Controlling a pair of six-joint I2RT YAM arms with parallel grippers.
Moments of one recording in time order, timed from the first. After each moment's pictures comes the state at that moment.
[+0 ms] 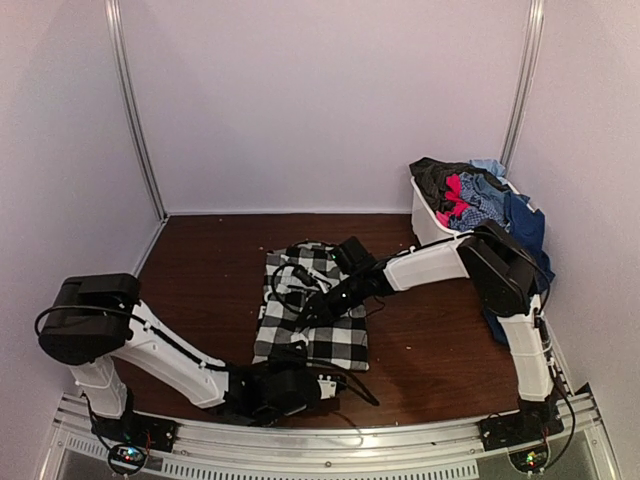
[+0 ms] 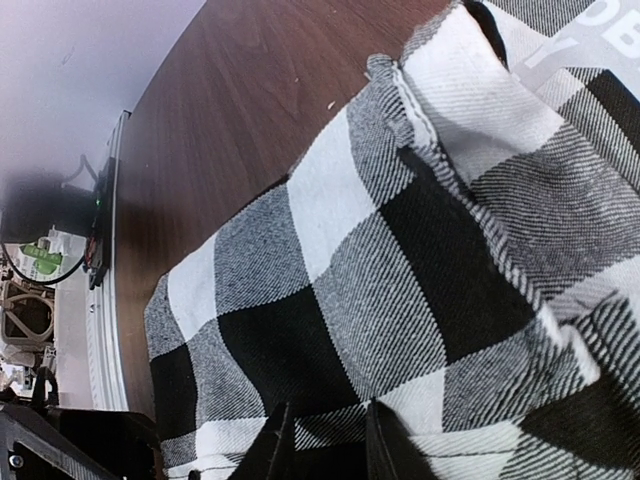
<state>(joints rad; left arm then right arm) -1.44 1.82 0.72 0.24 -0.90 0.71 0.78 2.24 1.47 -0.10 -0.71 0.24</state>
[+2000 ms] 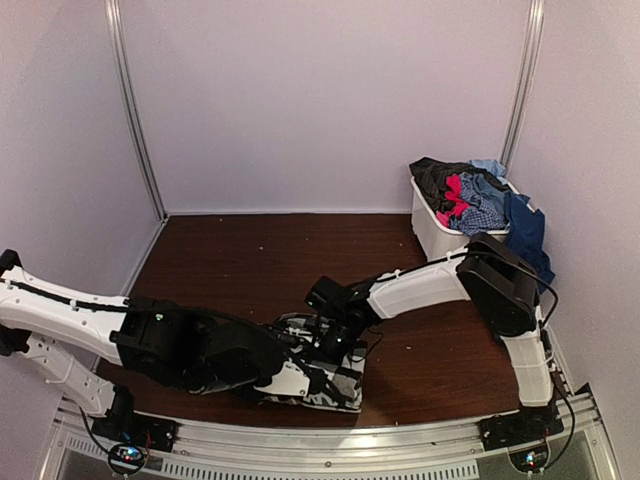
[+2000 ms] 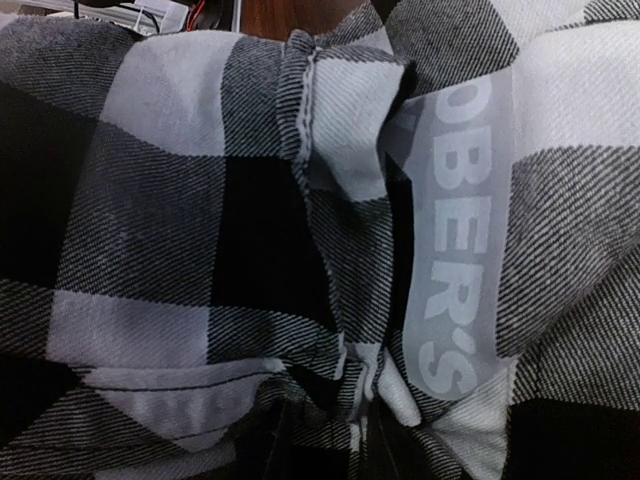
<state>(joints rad) -1.54 1.35 1.05 -0.71 -0.57 0.51 0.99 2.19 1.42 -0.45 -0.91 -0.01</state>
